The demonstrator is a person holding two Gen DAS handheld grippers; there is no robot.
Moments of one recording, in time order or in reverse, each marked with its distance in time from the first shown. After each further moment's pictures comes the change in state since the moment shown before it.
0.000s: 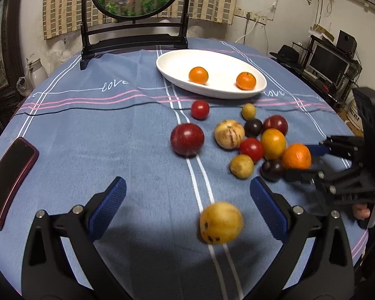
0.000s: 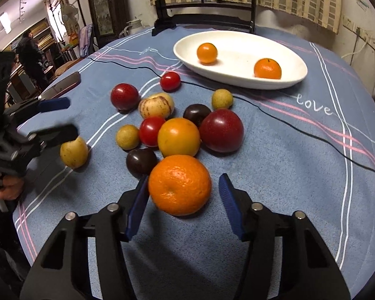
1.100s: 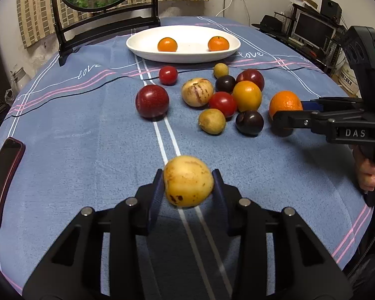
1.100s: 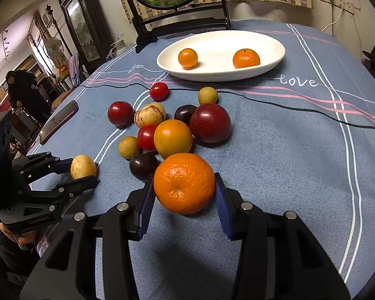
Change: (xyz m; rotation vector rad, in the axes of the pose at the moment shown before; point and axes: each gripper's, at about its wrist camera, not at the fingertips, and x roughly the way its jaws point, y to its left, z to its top) left arm 0.008 -0.030 -0.026 0.129 0.103 -0.028; right arm -0.017 -0.011 -0.015 0.199 -0.058 0.039
